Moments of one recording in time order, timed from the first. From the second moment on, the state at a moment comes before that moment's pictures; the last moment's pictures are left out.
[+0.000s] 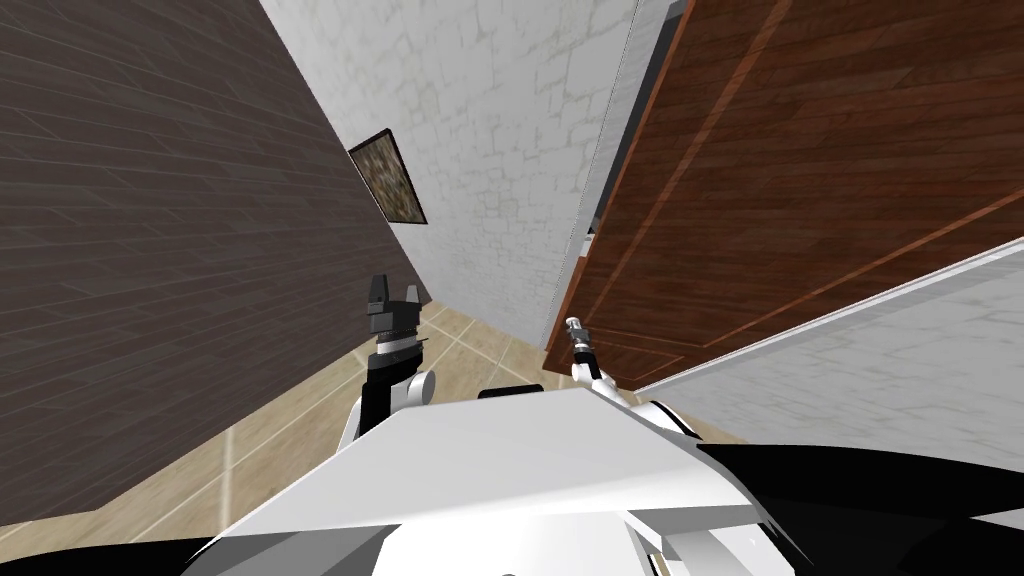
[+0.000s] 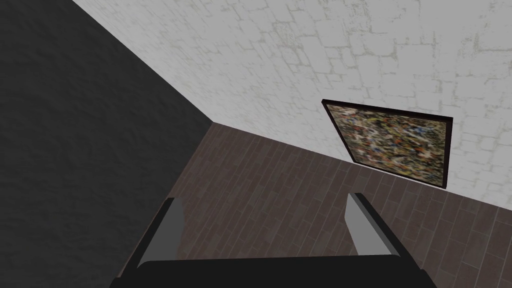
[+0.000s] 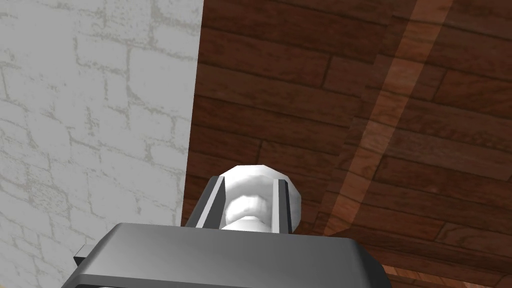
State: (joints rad) arm -0.11 -0.30 0.07 -0.60 -0.49 -0.87 -1.38
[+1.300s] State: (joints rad) arm -0.16 -0.33 0.10 -0.53 -0.49 -0.92 -1.58
